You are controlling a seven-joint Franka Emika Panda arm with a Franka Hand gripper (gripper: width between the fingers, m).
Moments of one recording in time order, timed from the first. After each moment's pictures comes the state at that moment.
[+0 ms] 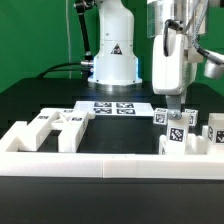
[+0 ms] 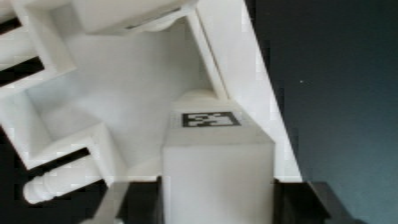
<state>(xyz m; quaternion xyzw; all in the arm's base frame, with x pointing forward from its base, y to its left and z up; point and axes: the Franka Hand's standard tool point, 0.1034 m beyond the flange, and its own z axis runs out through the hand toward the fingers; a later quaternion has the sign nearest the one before) 0.631 0.058 0.085 -0.60 0.80 -0.02 0.07</state>
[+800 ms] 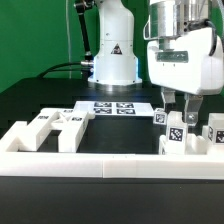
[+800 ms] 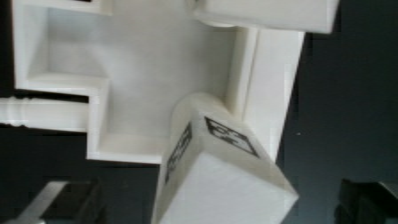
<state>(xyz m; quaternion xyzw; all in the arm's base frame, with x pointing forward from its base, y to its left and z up) 0.631 0.062 0.084 -0.78 0.63 -0.04 0.07</state>
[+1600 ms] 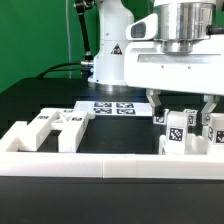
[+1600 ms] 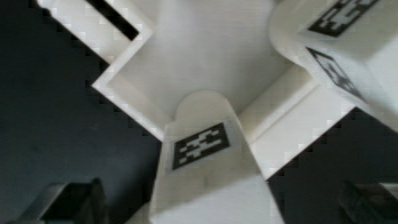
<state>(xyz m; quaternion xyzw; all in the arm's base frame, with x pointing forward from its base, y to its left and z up) 0.629 0.063 0.080 -0.93 0.35 -0.05 0.03</state>
